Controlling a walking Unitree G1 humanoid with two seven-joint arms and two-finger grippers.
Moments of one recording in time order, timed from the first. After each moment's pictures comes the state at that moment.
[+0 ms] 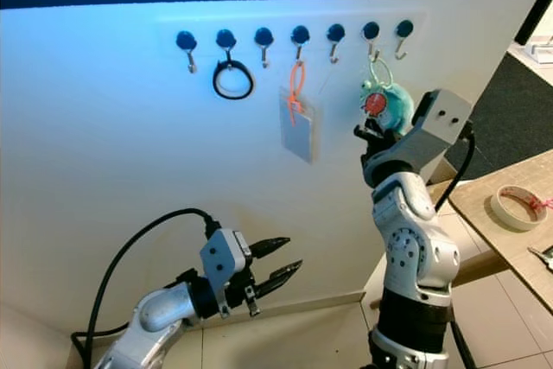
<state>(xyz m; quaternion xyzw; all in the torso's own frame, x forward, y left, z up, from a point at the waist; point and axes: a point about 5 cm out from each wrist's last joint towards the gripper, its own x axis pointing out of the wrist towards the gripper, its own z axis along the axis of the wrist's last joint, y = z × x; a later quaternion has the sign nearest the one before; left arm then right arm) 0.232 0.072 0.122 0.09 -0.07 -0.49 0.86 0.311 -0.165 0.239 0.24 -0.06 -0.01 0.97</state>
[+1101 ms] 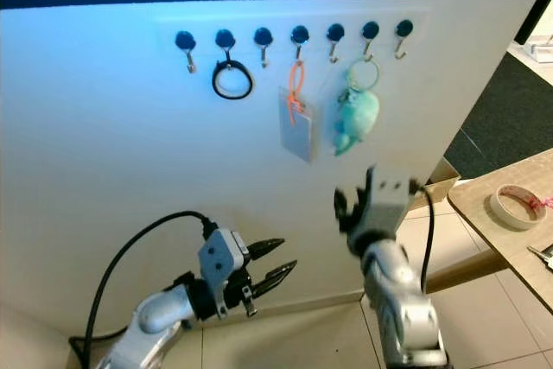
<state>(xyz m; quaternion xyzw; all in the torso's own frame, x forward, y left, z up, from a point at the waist) 0.232 0.082 0.098 0.08 -0.02 -0.46 0.89 0.269 -0.152 0.093 -0.04 0.11 0.10 0.99</state>
